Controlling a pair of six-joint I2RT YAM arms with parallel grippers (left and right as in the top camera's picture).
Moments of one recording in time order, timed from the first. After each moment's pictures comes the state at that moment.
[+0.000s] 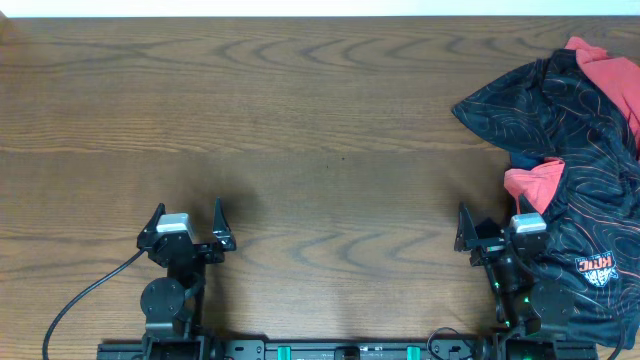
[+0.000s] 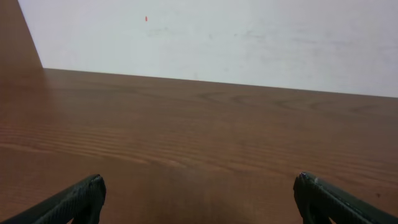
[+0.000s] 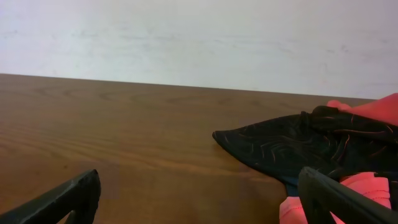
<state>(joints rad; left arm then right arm) -0.01 0.01 0.02 -0.12 -0.05 -0.09 -0.07 0.01 0.01 -0.05 -0.21 0.00</state>
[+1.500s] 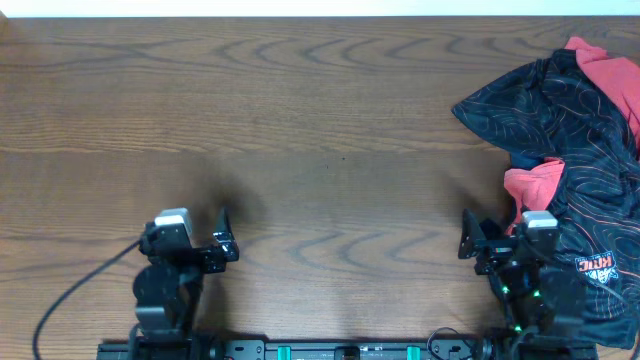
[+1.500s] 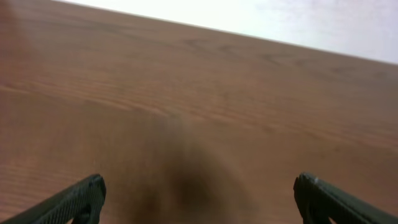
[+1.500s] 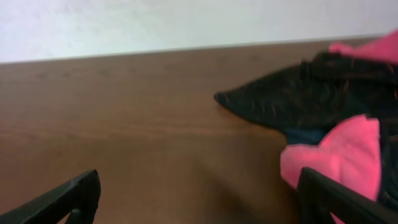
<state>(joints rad) -0.01 0.19 0.27 -0.45 0.02 -0.19 -0.07 0.11 0.25 -0.43 -0.17 0.10</state>
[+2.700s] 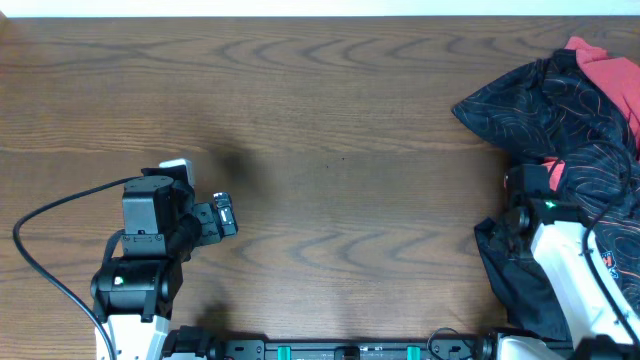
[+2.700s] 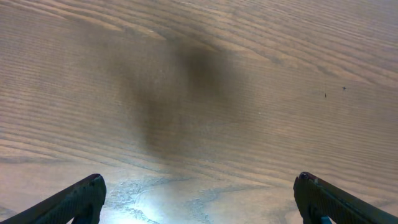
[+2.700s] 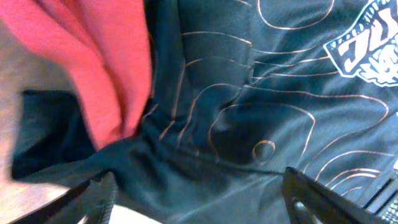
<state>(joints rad) -0.01 0.83 0.76 -0.81 0.07 -0.22 -0.08 1.31 0.70 -0.94 0.38 0.65</state>
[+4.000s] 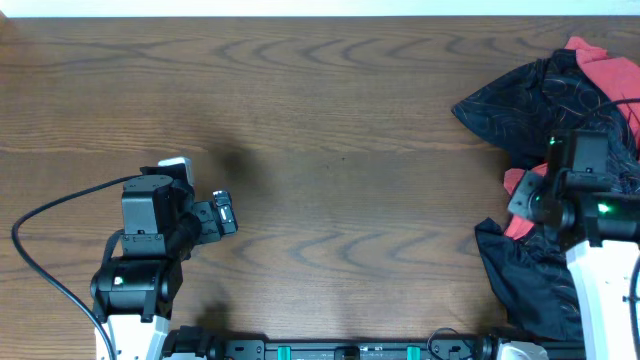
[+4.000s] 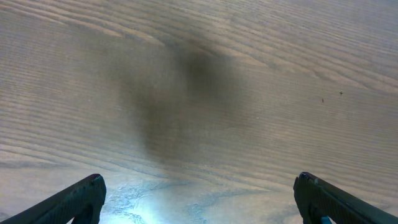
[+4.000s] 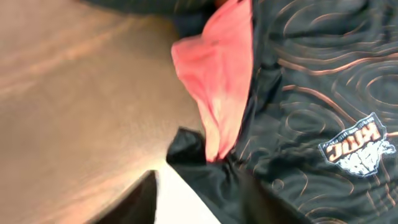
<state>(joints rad) -0.01 0.83 0.76 -0.80 0.07 -0.22 -0.08 1.14 1.03 -1.08 0.18 0.38</state>
